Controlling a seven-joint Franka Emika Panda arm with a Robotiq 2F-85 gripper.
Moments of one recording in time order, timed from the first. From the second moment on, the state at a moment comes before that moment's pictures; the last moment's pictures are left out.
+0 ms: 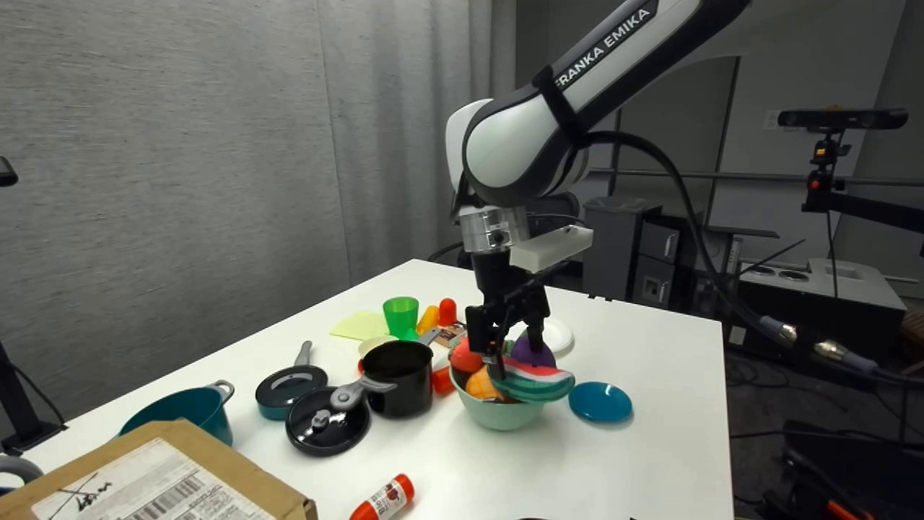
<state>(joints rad) 0.00 0.35 0.02 -1.90 0.06 2.01 0.16</state>
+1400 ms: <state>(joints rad) -0.02 0.17 -0.01 -1.85 0.13 2.11 0.12</state>
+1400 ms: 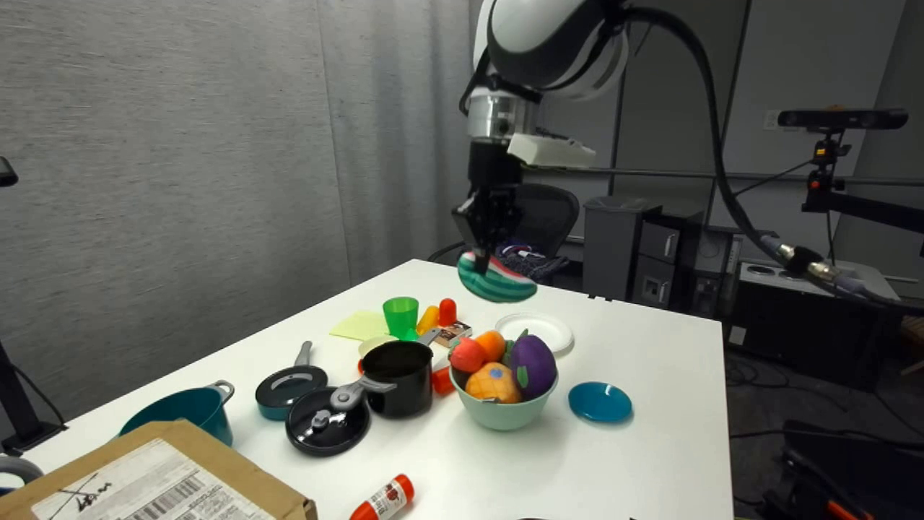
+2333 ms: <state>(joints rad) 0.01 0.31 -0.02 -1.71 0.08 2.45 0.22</state>
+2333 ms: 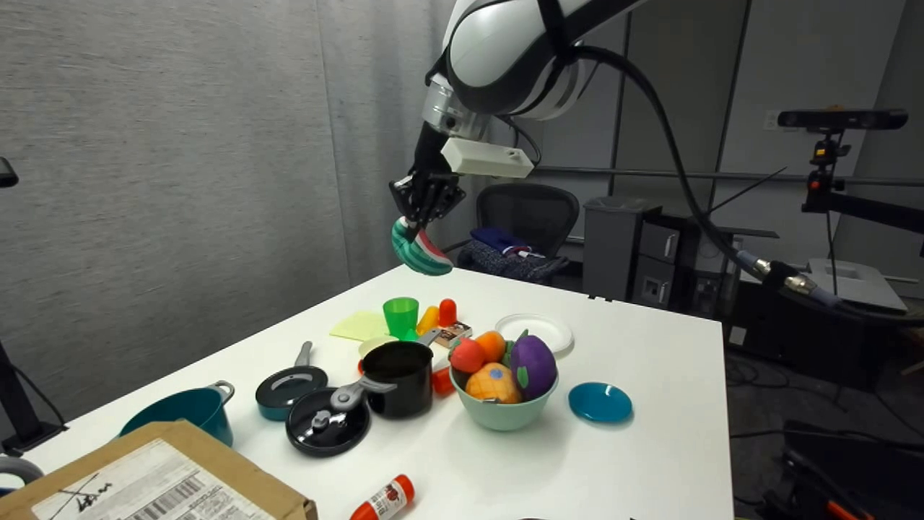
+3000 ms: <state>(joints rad) 0.01 0.39 -0.01 -1.72 0.09 2.46 0.22</state>
